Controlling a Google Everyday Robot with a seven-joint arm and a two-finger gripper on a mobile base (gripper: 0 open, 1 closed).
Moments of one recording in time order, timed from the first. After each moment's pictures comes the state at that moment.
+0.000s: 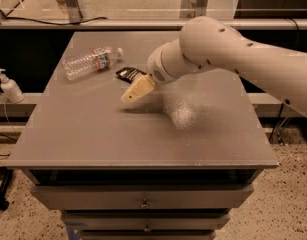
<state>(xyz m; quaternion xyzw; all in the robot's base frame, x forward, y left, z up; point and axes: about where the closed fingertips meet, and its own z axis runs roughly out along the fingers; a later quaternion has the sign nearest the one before) 0.640 0.033 0.851 -0.50 0.75 0.13 0.41</state>
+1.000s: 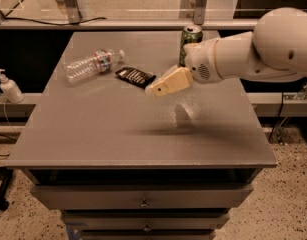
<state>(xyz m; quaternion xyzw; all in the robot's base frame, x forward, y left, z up) 0.580 -0.035 0.911 -0.44 0.74 0.23 0.45</state>
